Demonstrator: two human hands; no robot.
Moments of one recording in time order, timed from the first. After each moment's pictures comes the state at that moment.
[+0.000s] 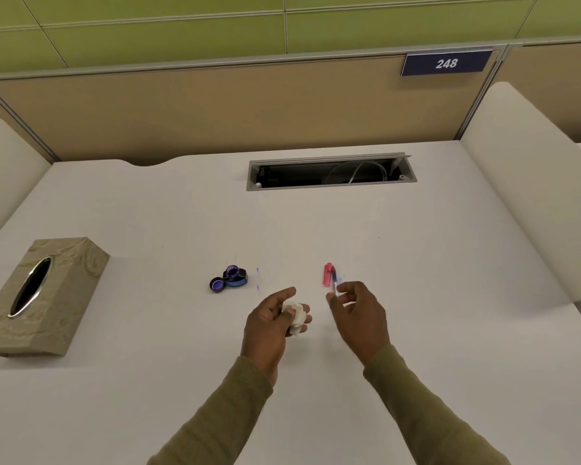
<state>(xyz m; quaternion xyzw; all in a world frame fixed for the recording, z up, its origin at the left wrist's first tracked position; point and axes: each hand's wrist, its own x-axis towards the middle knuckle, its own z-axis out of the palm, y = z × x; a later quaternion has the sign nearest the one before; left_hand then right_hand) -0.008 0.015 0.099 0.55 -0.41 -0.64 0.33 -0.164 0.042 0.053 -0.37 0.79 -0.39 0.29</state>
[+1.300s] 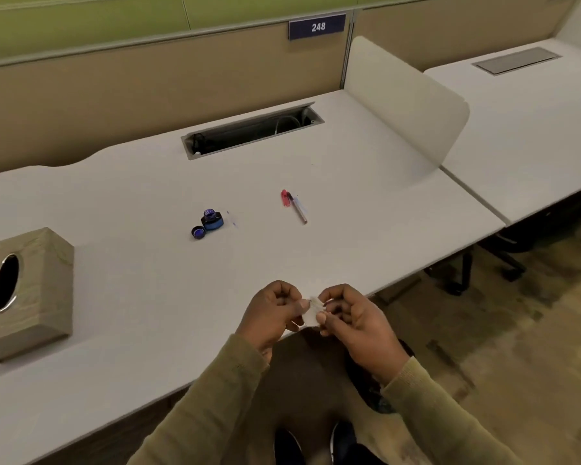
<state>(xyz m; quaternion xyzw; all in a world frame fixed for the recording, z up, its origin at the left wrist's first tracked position) 0.131 0.140 0.117 0.42 -0.56 -0.70 0.11 0.020 0.274 0.103 -0.30 0.70 -0.53 0.38</state>
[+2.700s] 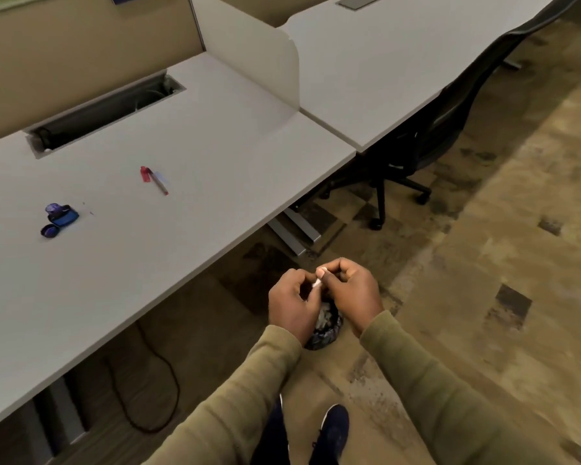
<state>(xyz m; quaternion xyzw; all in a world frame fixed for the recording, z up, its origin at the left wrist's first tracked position) -0.008 0.411 0.045 0.27 -0.84 -0.44 0.19 -0.086 0.503 0.052 -0.06 0.80 -0.55 0.24</state>
